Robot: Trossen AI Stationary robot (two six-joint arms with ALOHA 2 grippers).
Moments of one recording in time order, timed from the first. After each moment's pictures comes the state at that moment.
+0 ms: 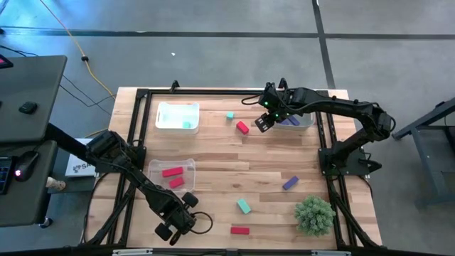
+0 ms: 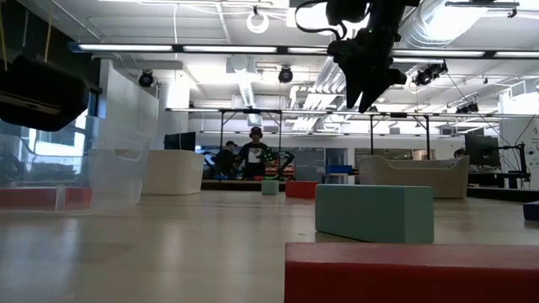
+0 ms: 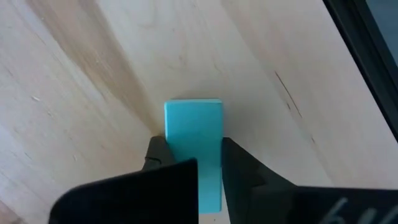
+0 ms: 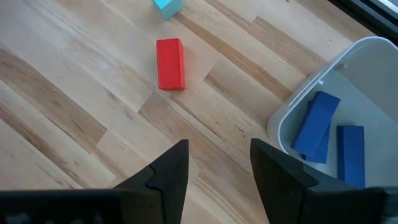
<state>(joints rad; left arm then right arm) -0.61 1.84 1.06 -0.57 0.07 -0.12 -0.34 1.50 1.32 -1.01 0.12 0.54</state>
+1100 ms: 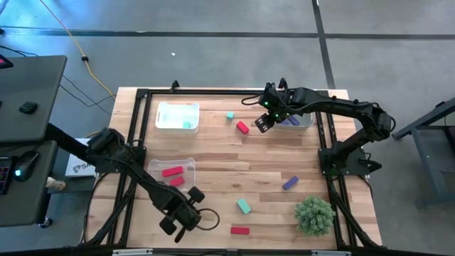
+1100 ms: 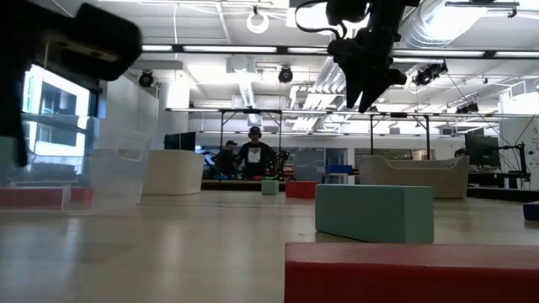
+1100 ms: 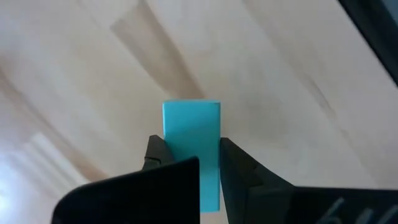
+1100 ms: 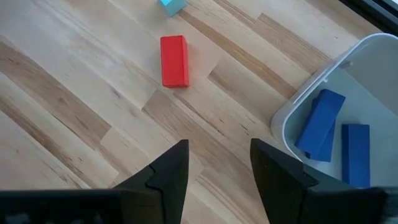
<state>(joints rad) -0.56 1.80 1.21 -0.76 -0.02 0.03 -0.34 1.50 1.32 -1.01 0.10 0.54</state>
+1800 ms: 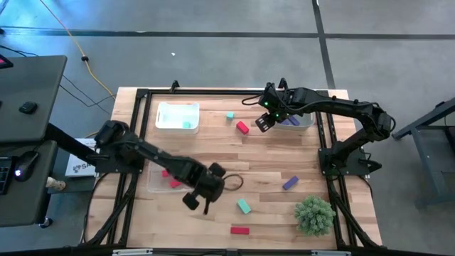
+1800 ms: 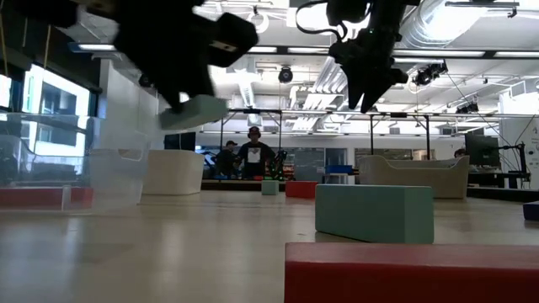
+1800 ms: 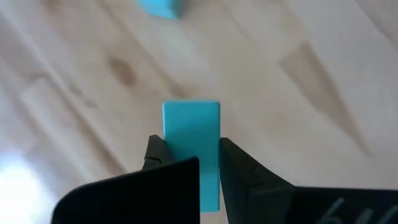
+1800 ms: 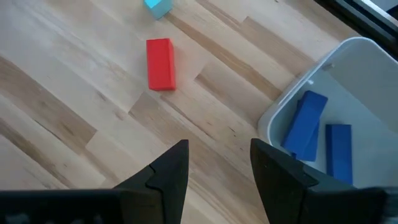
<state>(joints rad) -0.26 1.80 1.35 -0.80 -0.04 0.35 -0.34 1.50 1.32 -1.03 0.15 0.54</state>
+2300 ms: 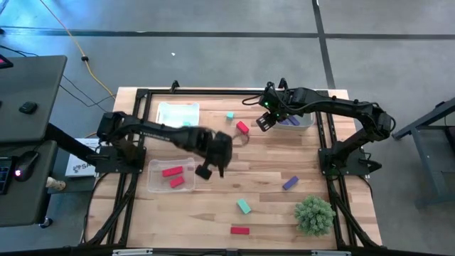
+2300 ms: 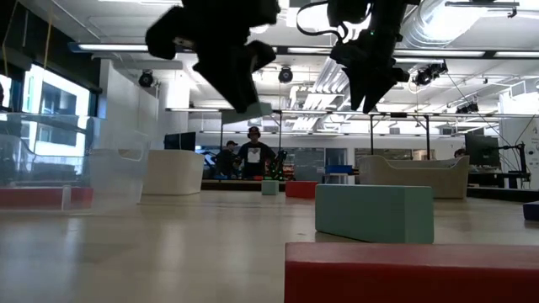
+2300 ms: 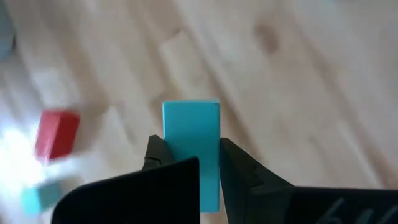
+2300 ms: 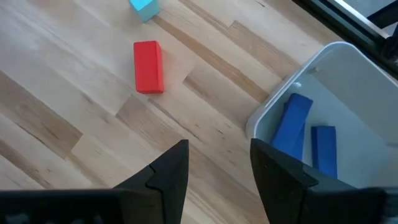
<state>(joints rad) 0.03 1.76 1.41 -0.83 -0.09 0.47 -0.34 1.50 1.32 -1.04 0.19 0.53</state>
